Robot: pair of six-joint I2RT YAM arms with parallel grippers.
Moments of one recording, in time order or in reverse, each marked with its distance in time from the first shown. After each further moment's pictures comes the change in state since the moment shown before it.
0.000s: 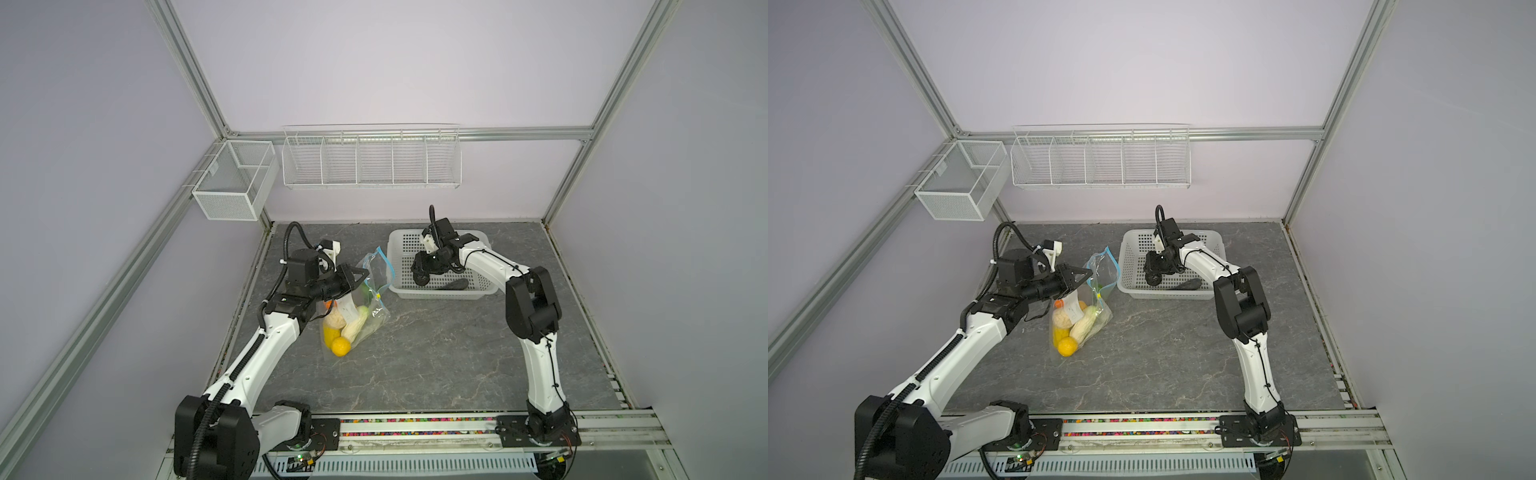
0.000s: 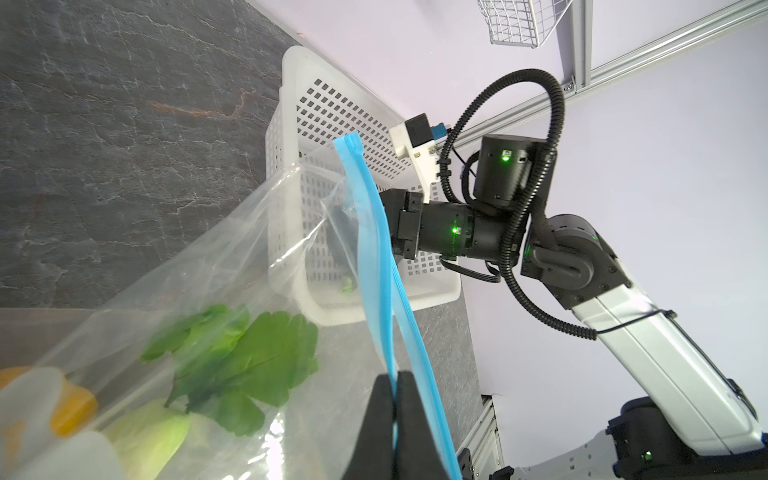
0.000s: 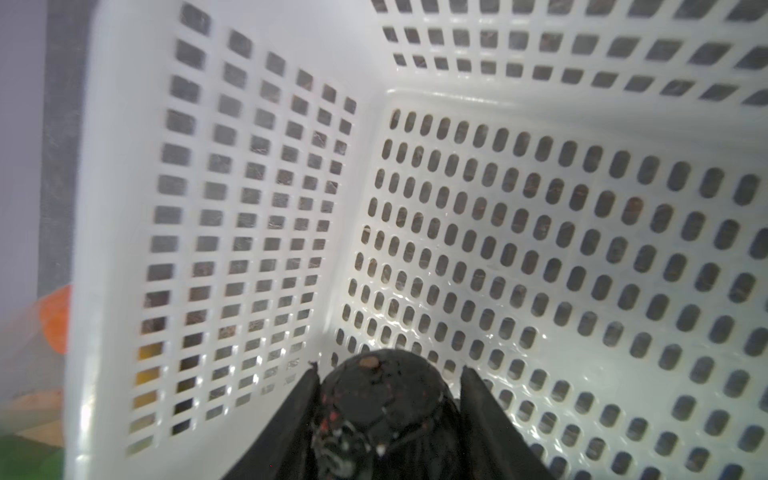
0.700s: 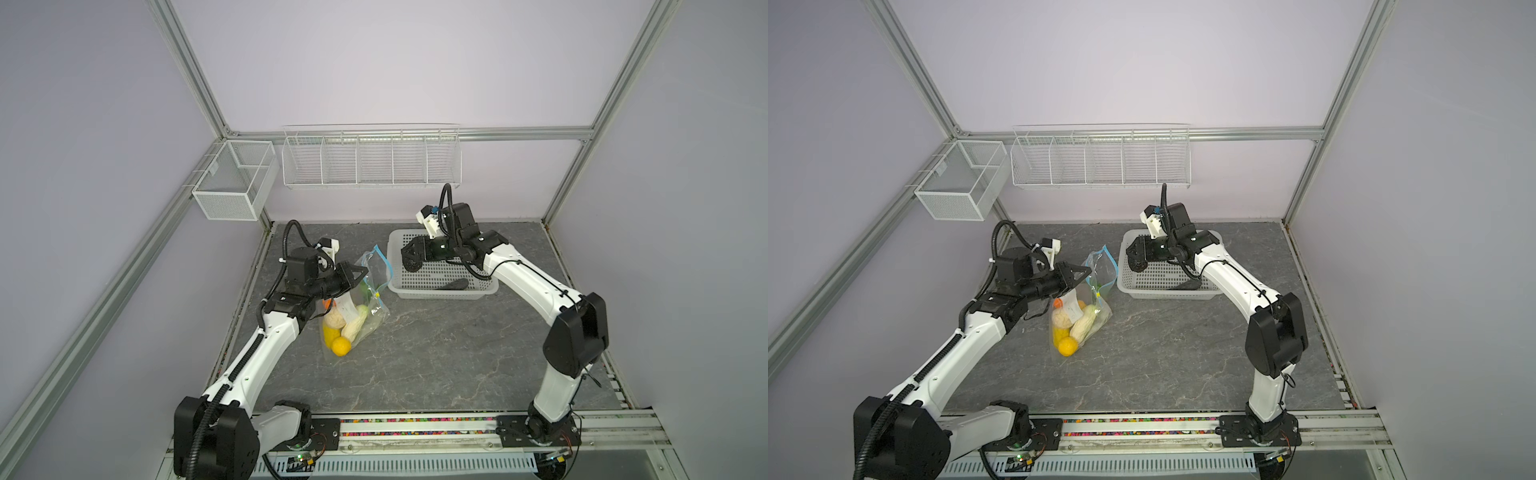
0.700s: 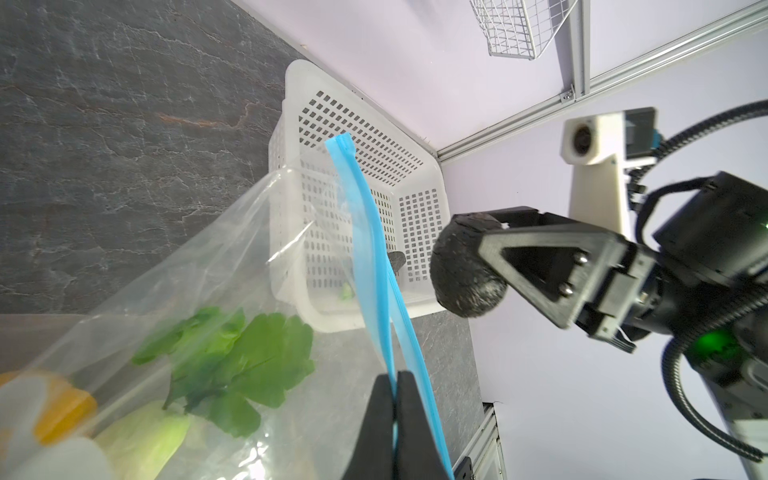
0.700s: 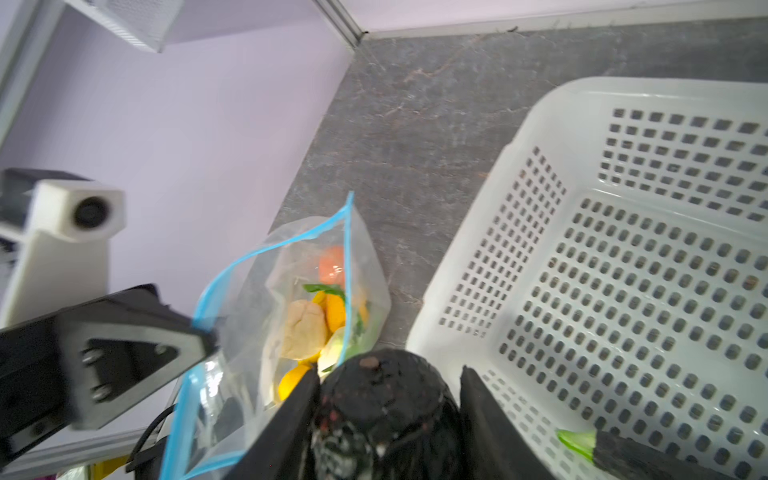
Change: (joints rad) left arm 0.000 -0.001 0.022 -0.010 -0.018 -0.002; right arm 0.091 -0.382 -0.134 0.133 -0.185 0.041
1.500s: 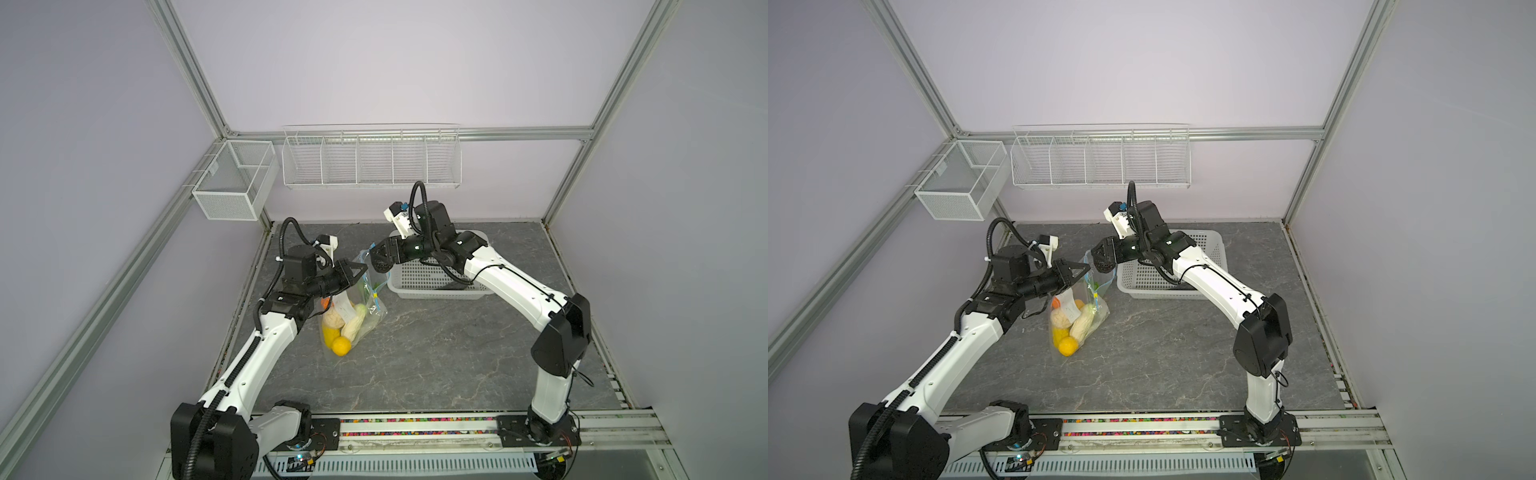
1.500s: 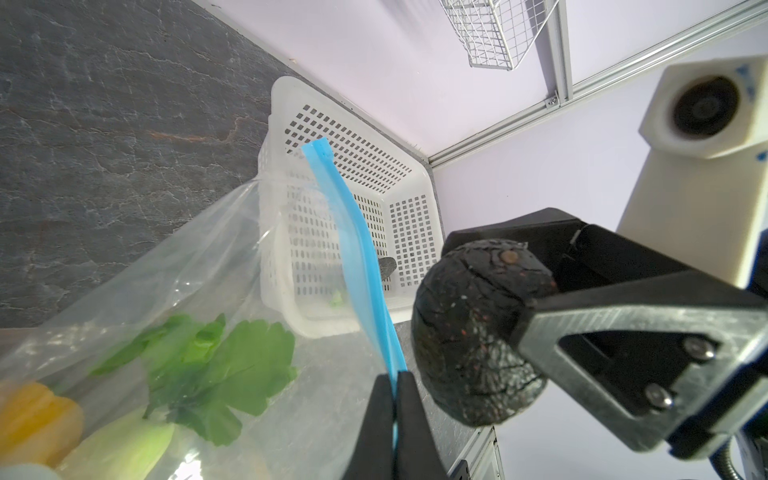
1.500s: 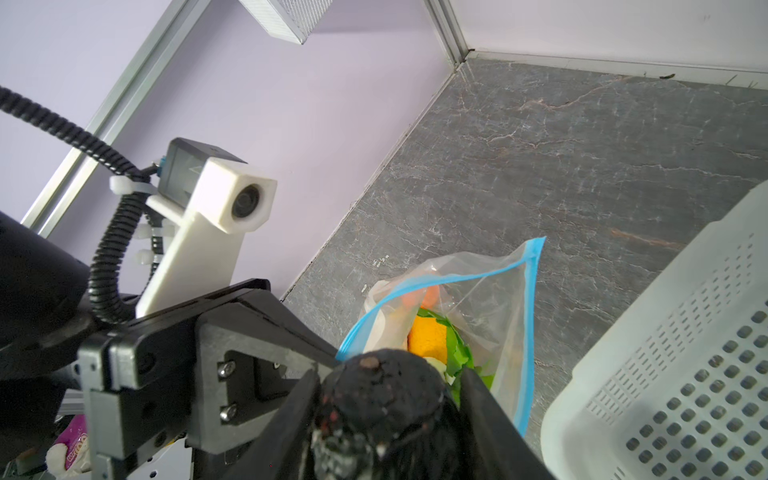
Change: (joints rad) left arm 0.000 -0.023 0.022 -0.013 0.000 -0.001; right arm 0.152 0.103 0.161 0.051 -0.014 0.015
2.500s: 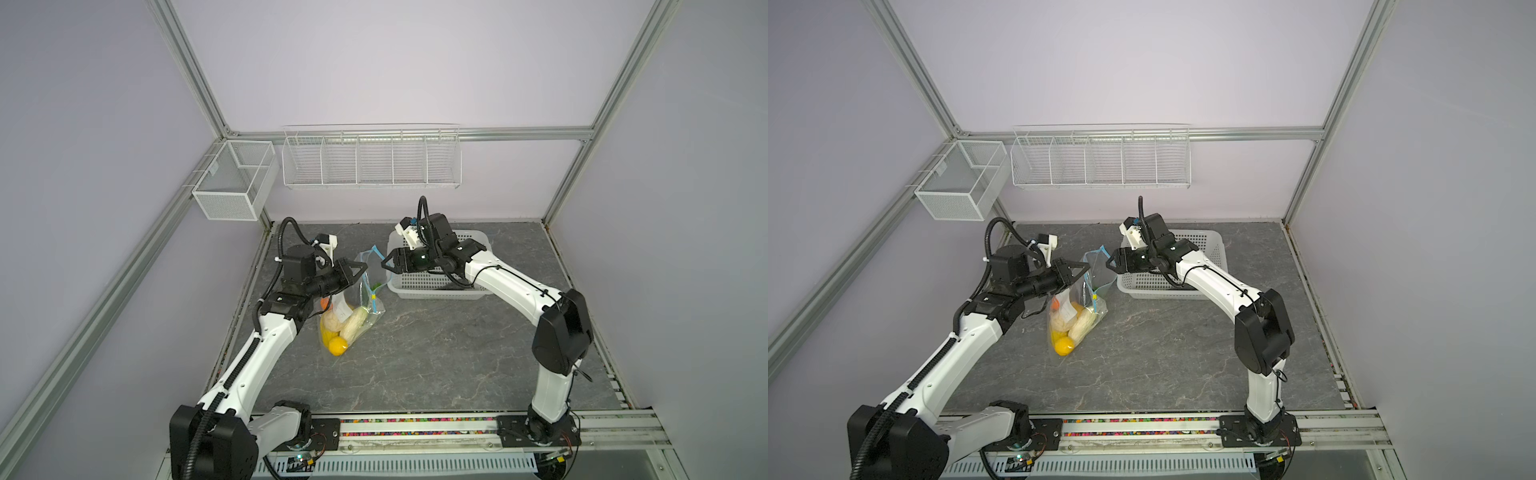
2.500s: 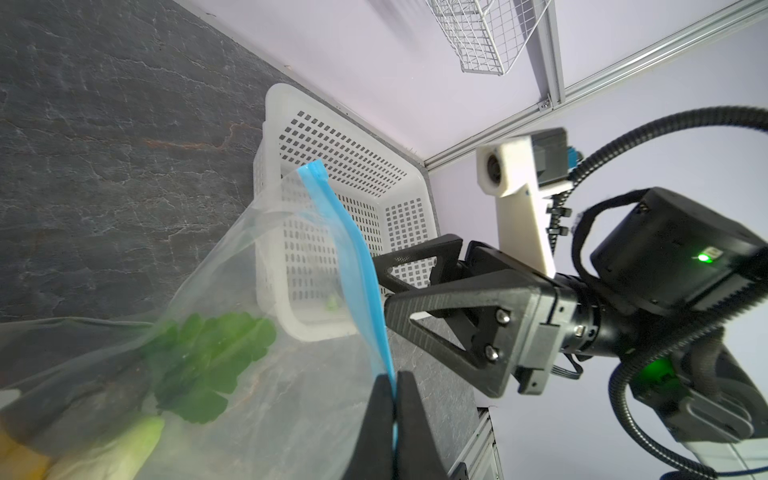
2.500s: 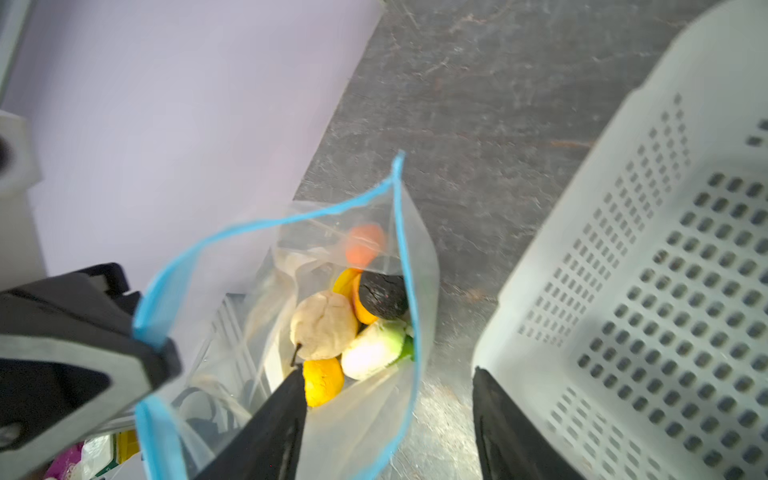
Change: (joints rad) left arm 0.000 -0.003 0.002 0.012 0.001 -0.003; right arm -0.075 -0.026 -0.192 -0.015 0.023 0.062
